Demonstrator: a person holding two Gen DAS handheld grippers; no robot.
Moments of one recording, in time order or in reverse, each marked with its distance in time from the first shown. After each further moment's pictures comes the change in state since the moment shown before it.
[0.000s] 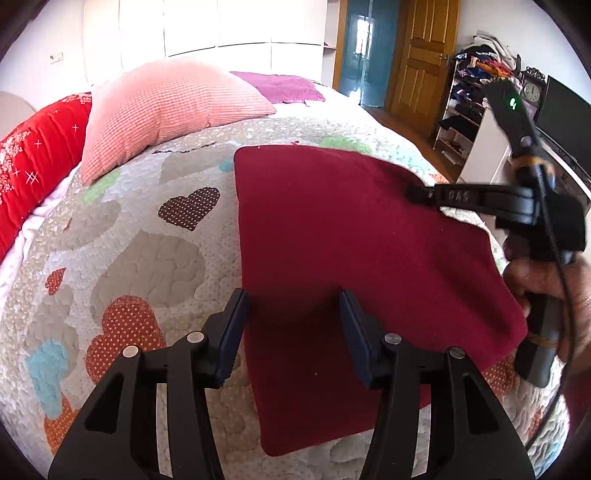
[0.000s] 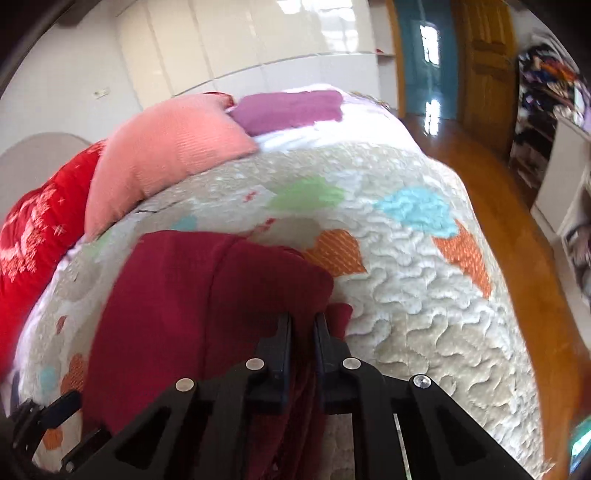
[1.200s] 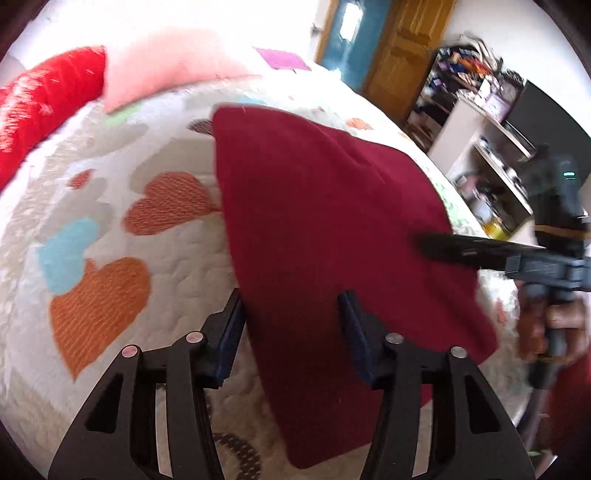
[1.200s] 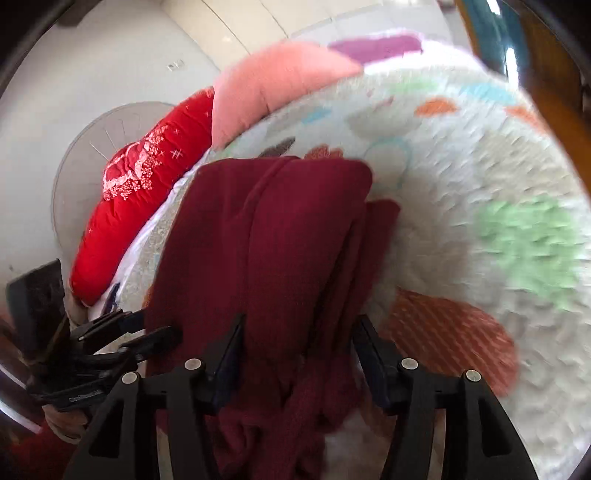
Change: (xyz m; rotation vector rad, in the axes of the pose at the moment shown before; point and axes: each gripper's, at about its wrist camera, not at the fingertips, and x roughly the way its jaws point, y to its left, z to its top) left arm -0.092 0.044 -0.094 -0.040 0.073 -0.137; right arm -0.108 0.051 -0.141 -0.035 0.152 0.404
